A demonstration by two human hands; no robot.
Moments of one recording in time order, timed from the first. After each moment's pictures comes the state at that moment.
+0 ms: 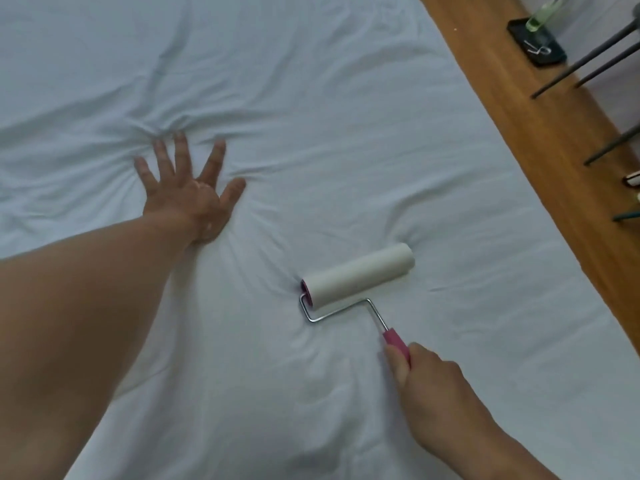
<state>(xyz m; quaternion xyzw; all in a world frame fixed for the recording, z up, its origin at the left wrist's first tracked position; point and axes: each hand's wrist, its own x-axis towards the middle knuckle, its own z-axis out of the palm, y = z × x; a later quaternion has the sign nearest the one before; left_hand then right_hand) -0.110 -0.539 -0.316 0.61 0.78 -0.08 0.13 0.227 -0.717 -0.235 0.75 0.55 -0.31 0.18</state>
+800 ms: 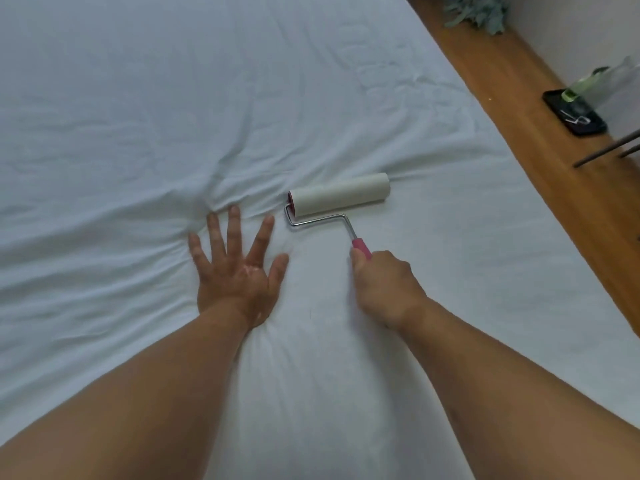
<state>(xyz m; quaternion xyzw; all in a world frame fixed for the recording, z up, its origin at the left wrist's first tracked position) -0.122 -0.484 -0.347 0.60 0.80 0.01 0.06 0.082 -0.437 -0.277 0.71 0.63 -0.30 0.06</state>
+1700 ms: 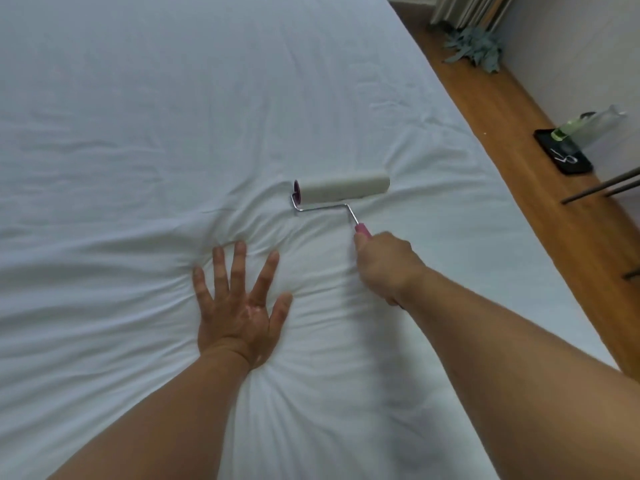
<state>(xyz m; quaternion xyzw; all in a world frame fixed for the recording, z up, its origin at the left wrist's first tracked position) -0.129 -0.481 -0.374 0.62 0.78 0.07 0.03 0.046 -0.359 -0.220 0.70 0.64 -0.33 0.05</state>
